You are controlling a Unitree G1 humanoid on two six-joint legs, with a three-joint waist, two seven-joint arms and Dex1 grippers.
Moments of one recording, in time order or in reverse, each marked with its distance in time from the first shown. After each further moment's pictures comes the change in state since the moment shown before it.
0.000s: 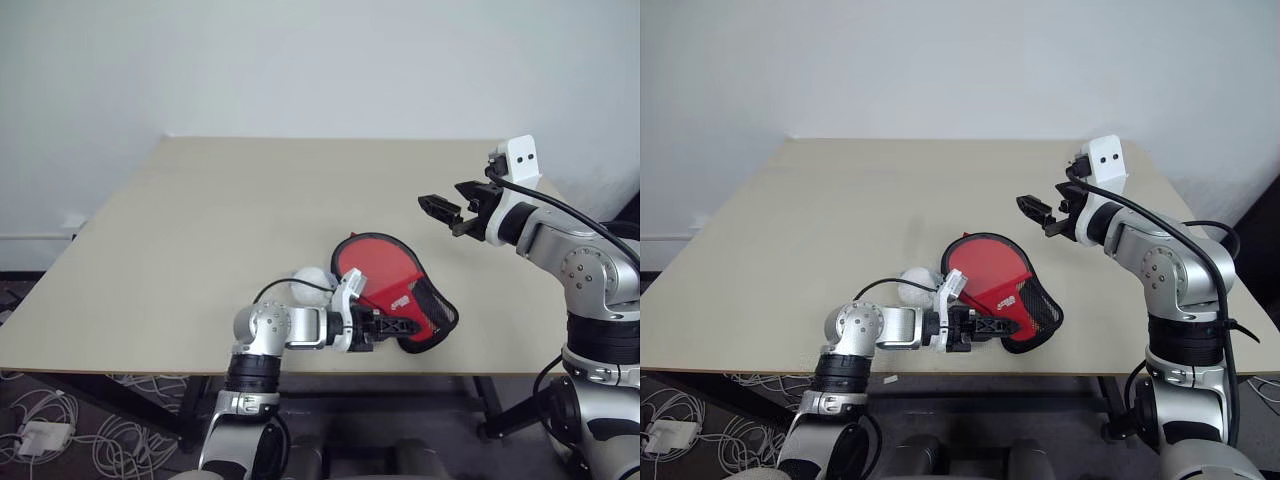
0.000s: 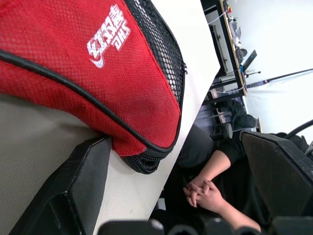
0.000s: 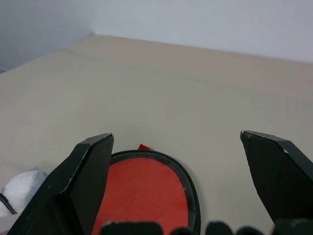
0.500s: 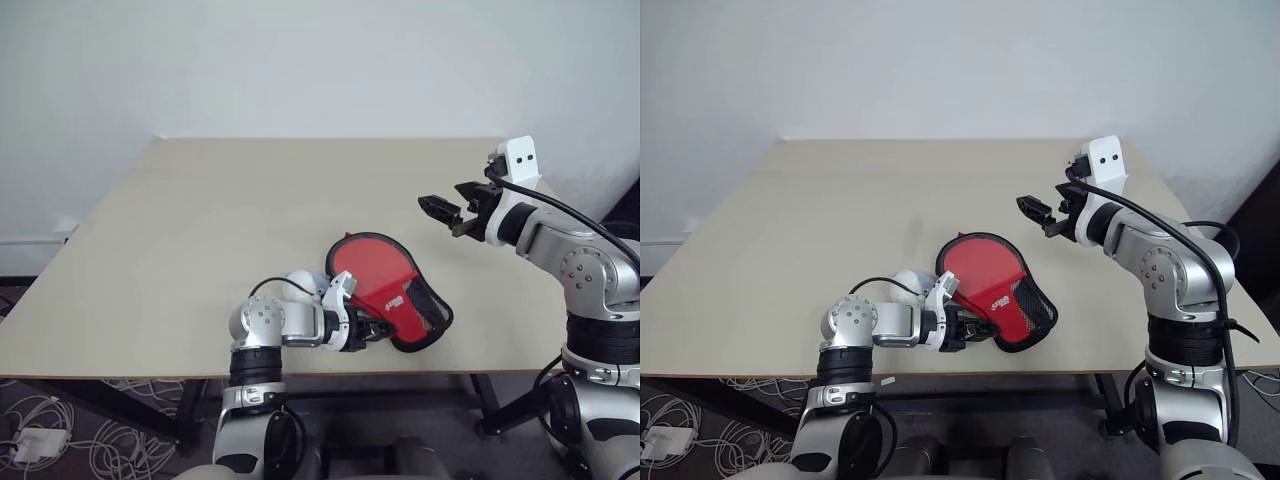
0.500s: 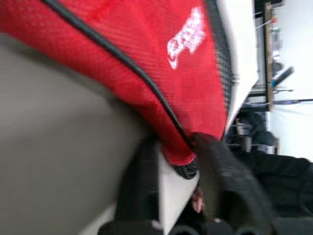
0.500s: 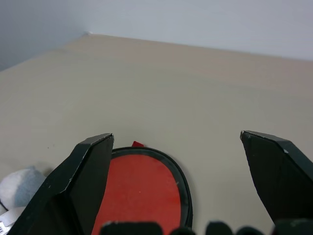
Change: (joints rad) left arm -0.040 -0.053 0.192 0.040 -0.025 0.131 0.307; right arm 0.000 0.007 0.000 0.000 0.001 0.007 -0.008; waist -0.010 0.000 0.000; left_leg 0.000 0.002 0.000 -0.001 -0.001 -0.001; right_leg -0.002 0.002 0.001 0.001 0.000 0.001
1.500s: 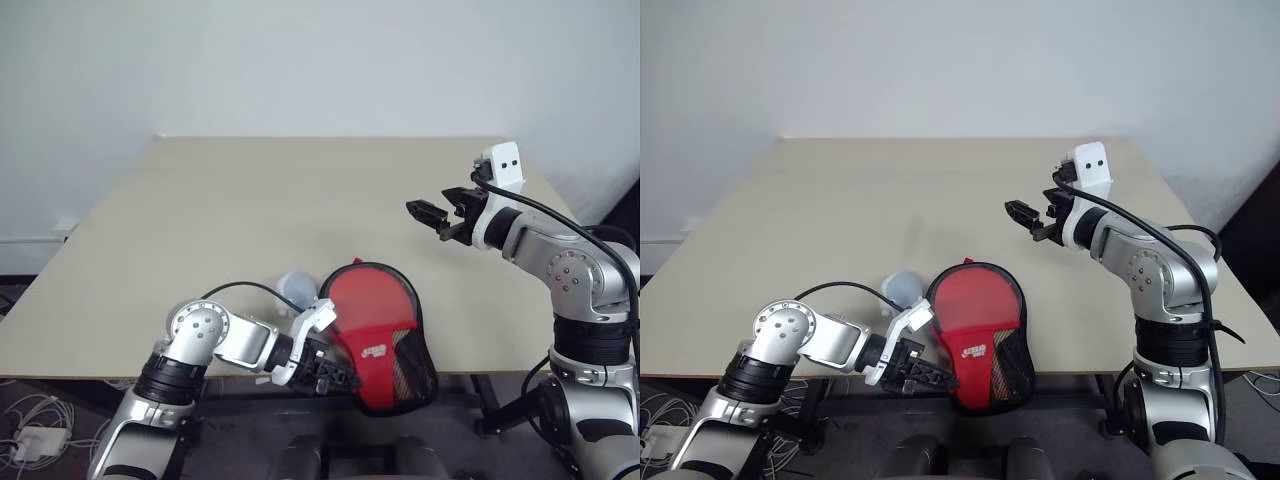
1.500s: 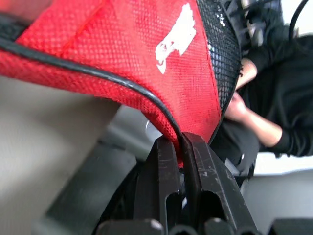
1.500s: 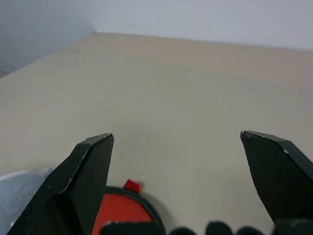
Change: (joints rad) left arm 0.102 0.640 -0.482 -0.282 -0.580 0.000 -0.196; right arm 0.002 0.053 0.020 -0.009 0.007 0.016 -0.020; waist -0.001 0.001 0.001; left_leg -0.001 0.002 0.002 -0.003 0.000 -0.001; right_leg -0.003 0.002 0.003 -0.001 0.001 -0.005
